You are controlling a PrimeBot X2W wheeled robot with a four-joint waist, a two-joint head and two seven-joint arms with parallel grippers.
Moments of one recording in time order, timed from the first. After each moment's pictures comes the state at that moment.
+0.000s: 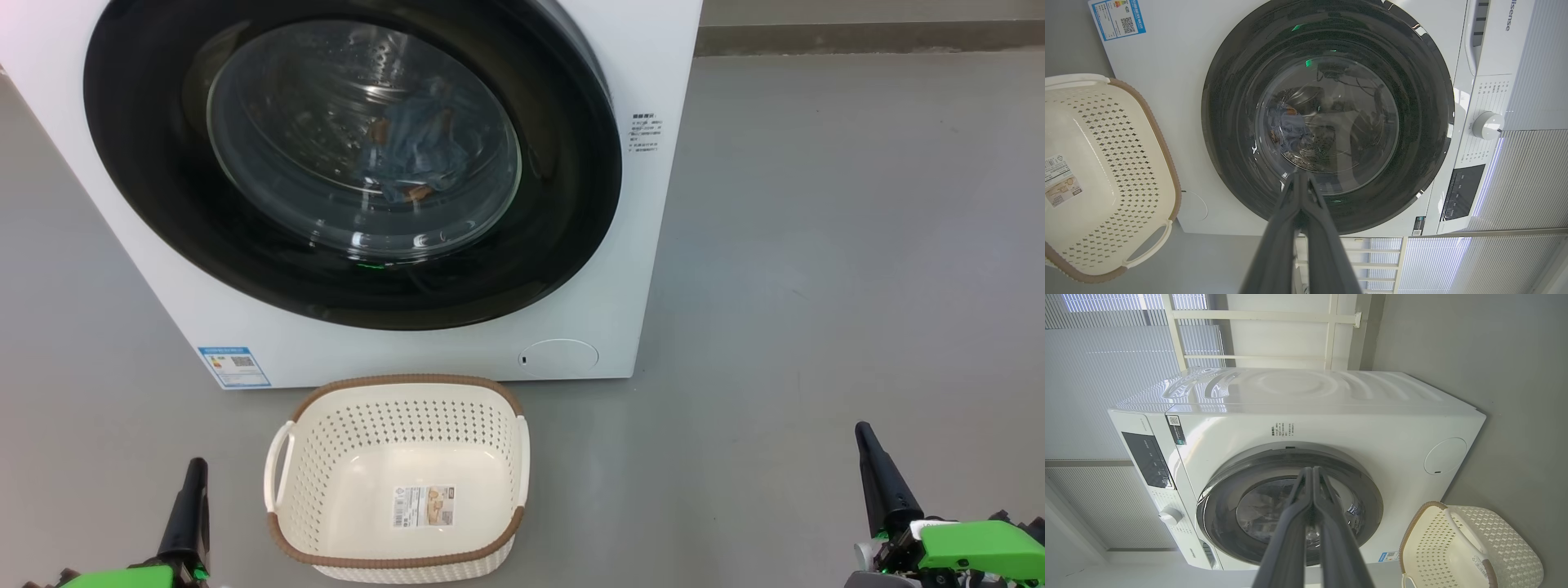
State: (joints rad) left arm -0.07 0.05 0.06 0.27 -1.62 -0.13 0.10; right arm -0.07 -0.05 -0.14 0.28 1.61 0.13 0.10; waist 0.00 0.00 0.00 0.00
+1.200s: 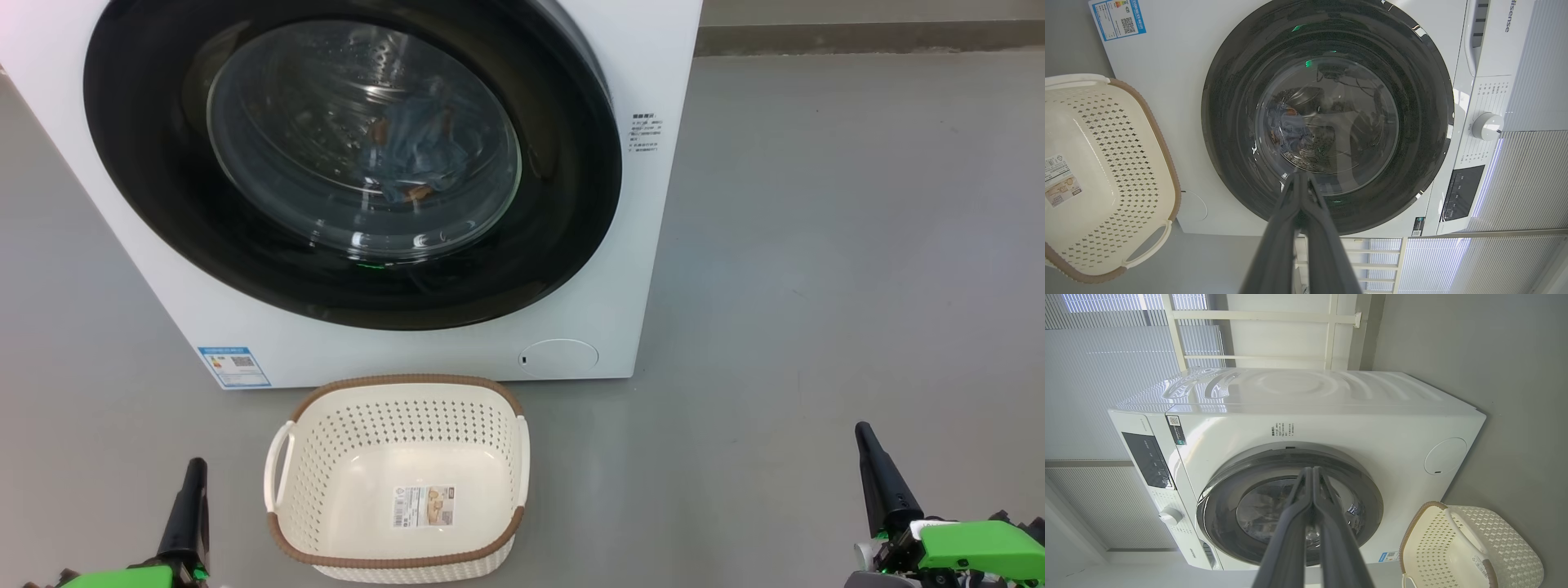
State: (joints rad) left arm -0.07 0.05 0.07 0.27 -1.62 -0.13 0.10; right arm -0.07 -0.05 -0.14 0.28 1.61 0.13 0.10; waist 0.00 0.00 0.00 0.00
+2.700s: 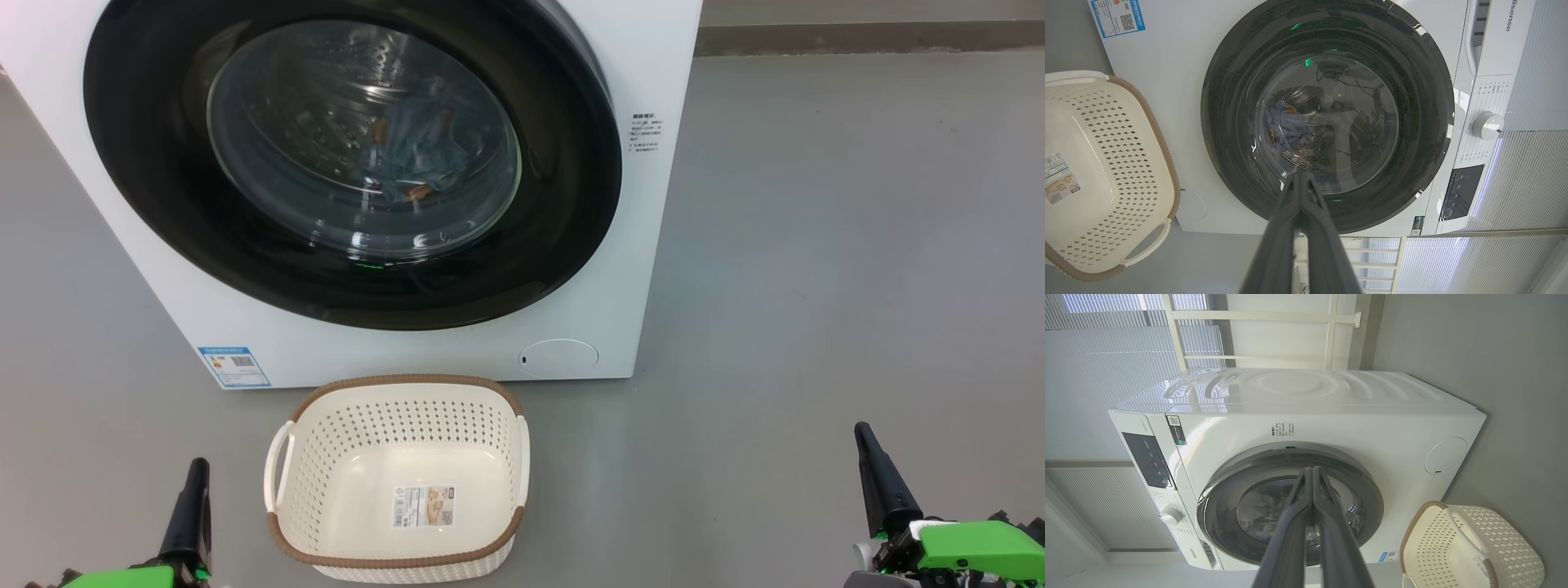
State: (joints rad) left arm -0.07 0.05 0.07 0.27 -1.62 -0.13 0.10; right arm -0.07 -0.05 -0.14 0.28 1.61 0.13 0.11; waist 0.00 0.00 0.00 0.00
